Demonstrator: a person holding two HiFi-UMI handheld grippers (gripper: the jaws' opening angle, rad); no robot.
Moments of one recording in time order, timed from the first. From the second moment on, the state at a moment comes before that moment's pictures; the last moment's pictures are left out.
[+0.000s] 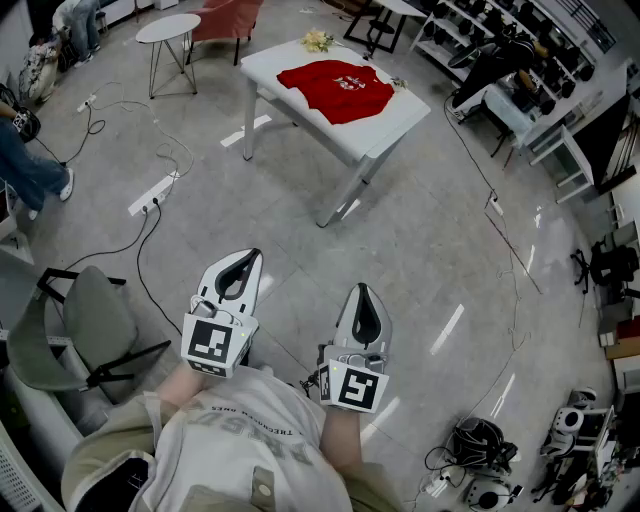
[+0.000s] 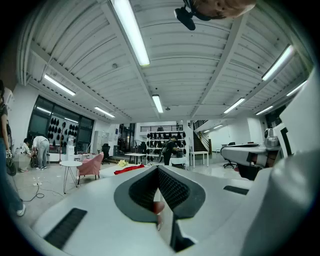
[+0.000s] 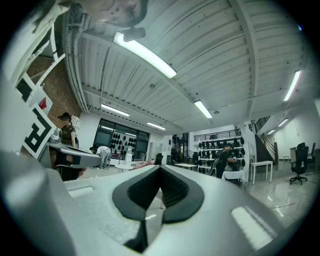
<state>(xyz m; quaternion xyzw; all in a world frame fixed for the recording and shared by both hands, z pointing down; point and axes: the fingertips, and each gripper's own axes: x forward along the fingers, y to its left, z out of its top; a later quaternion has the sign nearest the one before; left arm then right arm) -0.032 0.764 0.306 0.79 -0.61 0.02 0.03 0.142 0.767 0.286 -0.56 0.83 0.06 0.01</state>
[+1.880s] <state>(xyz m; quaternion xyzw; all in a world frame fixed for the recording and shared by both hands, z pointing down) -0.119 0.582 0.313 0.84 -0.53 0.03 0.07 0.049 0.600 0.294 -0.54 0.84 -0.01 0.02</state>
